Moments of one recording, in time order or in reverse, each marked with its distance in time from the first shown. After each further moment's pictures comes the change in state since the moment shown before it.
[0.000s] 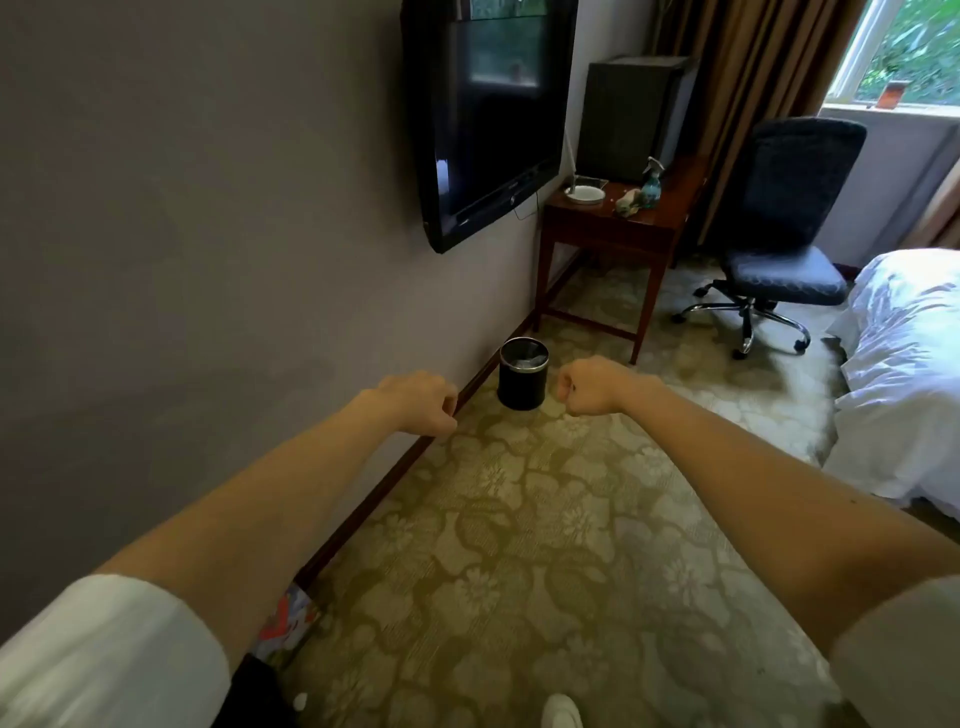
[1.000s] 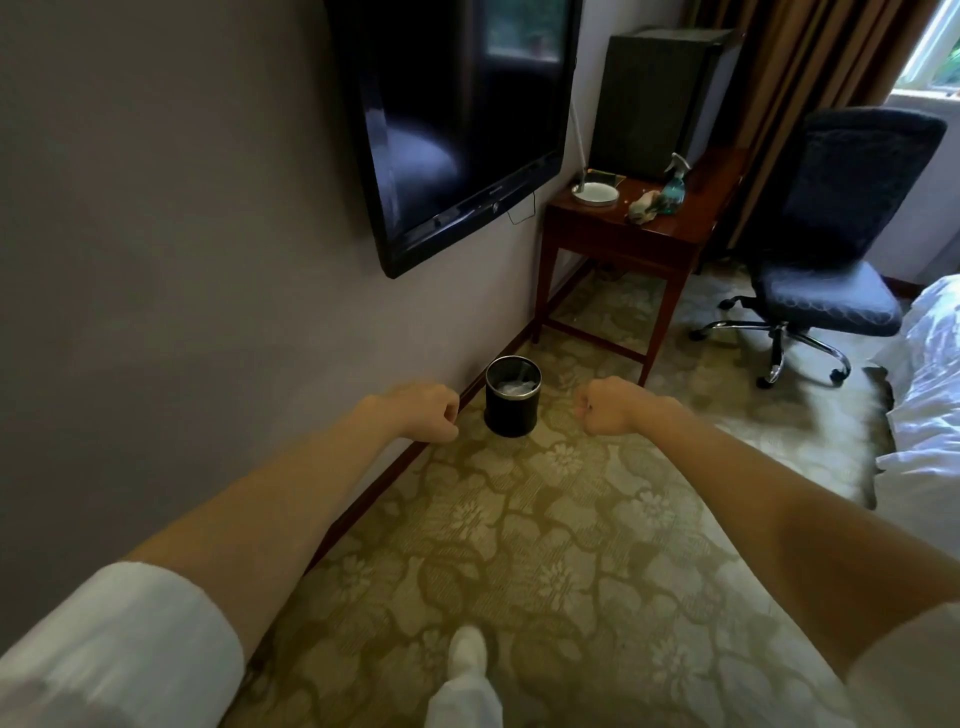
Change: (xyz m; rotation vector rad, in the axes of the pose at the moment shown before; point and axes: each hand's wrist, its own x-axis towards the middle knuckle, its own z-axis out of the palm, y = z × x) left_hand 0.268 0.020 -0.049 -0.068 -0.058 -0.072; right_hand 0.195 0.180 -0.059 -0.035 -0.116 -0.019
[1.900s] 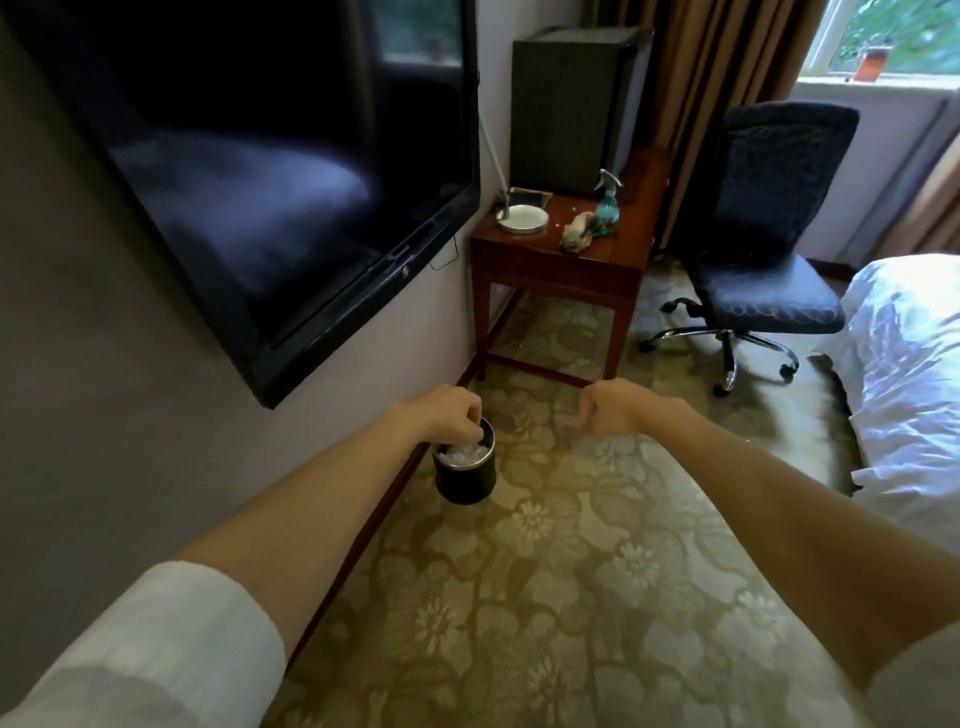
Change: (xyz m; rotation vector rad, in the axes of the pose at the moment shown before) left_hand 0.325 0.007 -0.119 -0.096 -0.054 0.145; right_hand 0.212 0.145 -0.122 0.070 -0.047 0.163
